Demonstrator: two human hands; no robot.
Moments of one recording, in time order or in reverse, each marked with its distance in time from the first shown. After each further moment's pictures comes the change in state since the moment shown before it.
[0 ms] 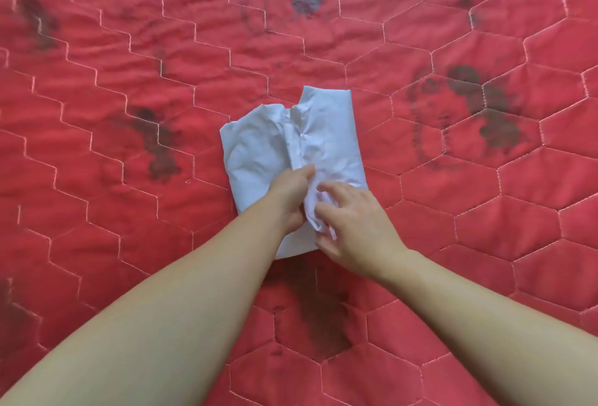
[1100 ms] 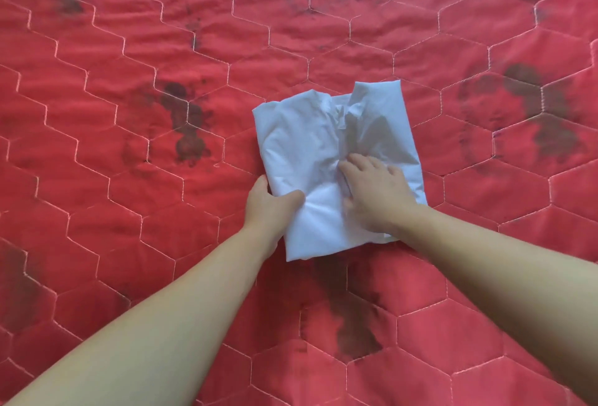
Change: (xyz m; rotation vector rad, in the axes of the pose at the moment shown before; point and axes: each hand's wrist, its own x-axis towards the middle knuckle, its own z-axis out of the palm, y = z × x) left_hand -0.018 -0.019 -0.093 0.289 0.337 0.306; right_hand 0.062 0.006 0.030 -0.168 -0.321 0.261
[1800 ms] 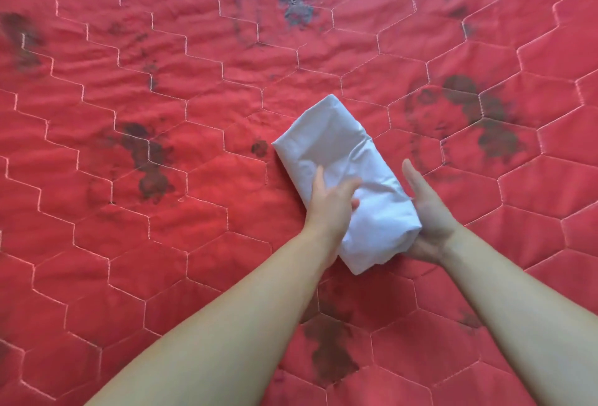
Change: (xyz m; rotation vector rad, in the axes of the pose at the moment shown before) left_hand -0.037 0.045 0.122 -0.182 -0.375 -0.070; right_hand -0.057 0.084 -0.035 2.164 -0.412 0.472
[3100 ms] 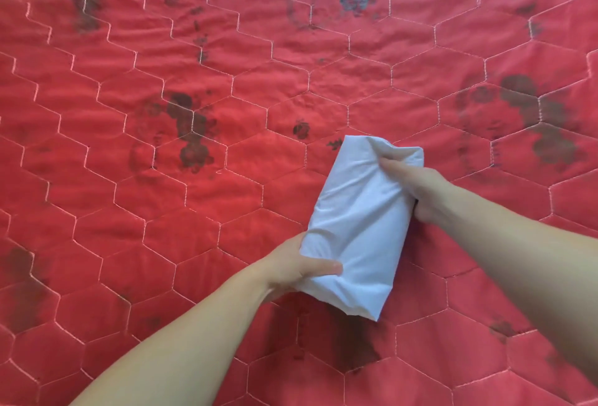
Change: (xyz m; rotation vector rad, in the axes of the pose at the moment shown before) left_hand -0.029 -0.071 -0.132 0.159 -0.350 -0.201; right_hand 0.081 -0.002 0.010 -0.440 0.584 -0.148
